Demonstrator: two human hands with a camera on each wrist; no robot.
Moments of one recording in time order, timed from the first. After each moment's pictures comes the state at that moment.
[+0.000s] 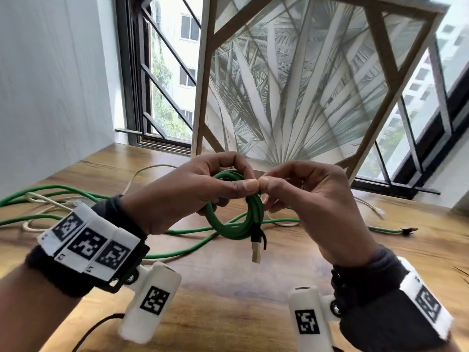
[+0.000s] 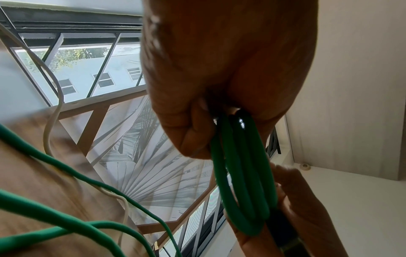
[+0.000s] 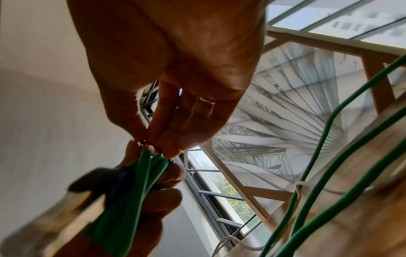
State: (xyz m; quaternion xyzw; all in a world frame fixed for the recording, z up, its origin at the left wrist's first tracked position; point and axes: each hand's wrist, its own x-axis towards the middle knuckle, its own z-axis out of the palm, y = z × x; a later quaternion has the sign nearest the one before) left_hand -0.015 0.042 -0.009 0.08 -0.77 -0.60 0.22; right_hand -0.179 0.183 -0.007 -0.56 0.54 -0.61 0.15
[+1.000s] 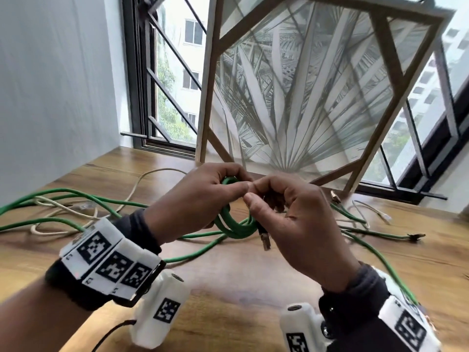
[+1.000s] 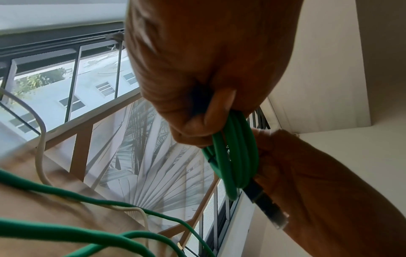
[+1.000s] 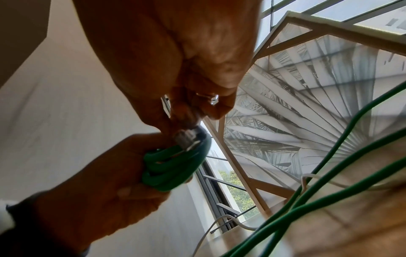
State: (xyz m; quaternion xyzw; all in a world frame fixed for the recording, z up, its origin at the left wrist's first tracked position) left_hand -0.027 0.034 -0.024 0.18 -0.80 -0.50 0.28; right_hand -0.161 0.172 -0.024 -0.63 0.61 -0.48 -0.03
